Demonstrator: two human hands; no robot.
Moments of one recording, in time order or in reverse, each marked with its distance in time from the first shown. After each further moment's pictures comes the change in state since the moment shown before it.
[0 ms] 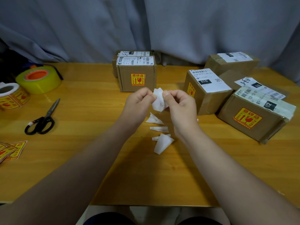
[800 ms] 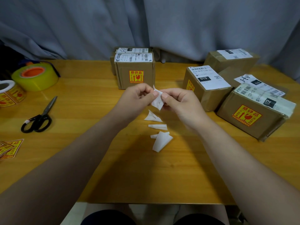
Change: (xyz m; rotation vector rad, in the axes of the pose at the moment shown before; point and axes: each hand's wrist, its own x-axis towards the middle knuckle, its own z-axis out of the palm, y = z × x) left_hand 0.005 0.006 -0.013 0.049 -0.163 0.016; right_hand 0.009 -0.008 -0.027 -0.037 -0.406 0.021
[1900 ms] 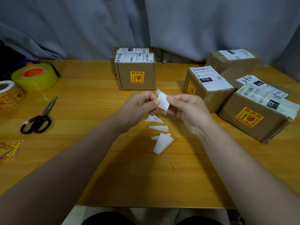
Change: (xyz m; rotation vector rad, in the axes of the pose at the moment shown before) left_hand -0.001 -0.011 0.001 -0.021 -0.148 -0.052; right_hand 0.004 0.012 -0.006 0.302 0.156 0.217
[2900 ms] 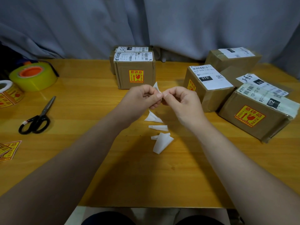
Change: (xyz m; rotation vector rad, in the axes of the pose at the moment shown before) left_hand 0.008 0.009 0.002 -0.007 0.082 0.028; right_hand -0.001 -0.003 0.010 -0.459 -0.005 -0.404
